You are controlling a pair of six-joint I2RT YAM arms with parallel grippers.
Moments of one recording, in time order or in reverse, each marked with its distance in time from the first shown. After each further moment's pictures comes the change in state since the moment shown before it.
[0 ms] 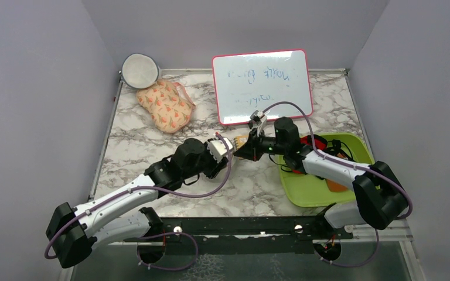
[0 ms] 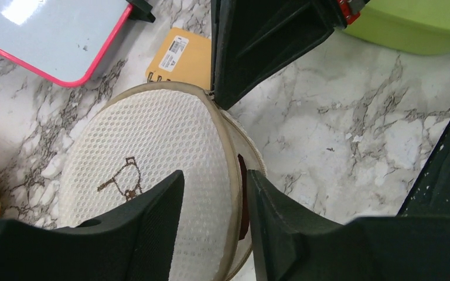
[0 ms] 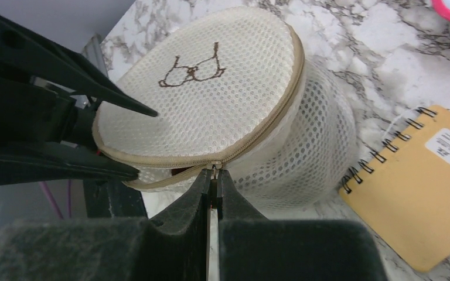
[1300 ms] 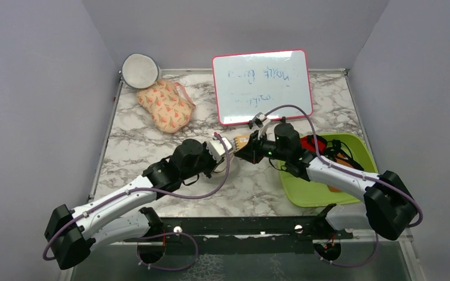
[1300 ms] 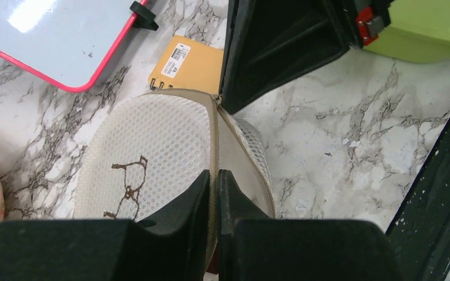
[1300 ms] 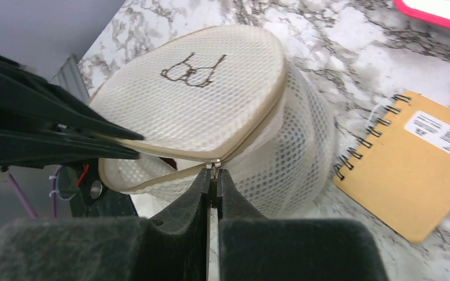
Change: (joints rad) left arm -0.001 -0.002 0.000 -0.003 -0.018 -0.006; right arm 0.092 -0.103 -0.034 -0.036 0.210 0.041
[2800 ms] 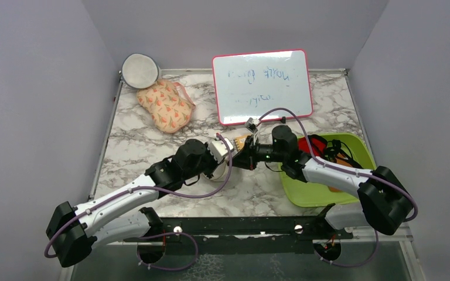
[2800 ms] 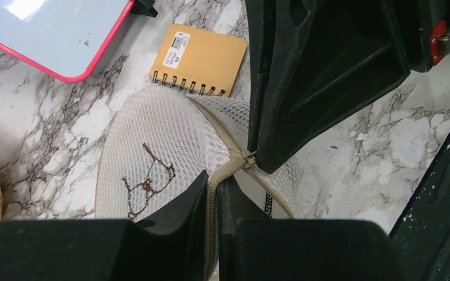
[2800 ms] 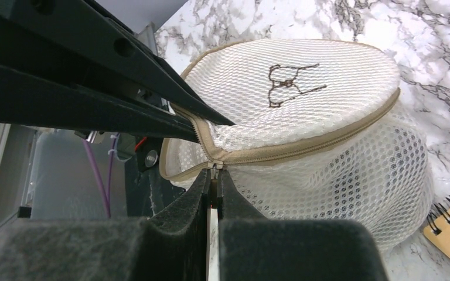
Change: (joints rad) left arm -0.005 0.023 0.000 -0.008 -0.020 0.004; right arm 0.022 0.048 -0.028 0.150 -0.269 0.041
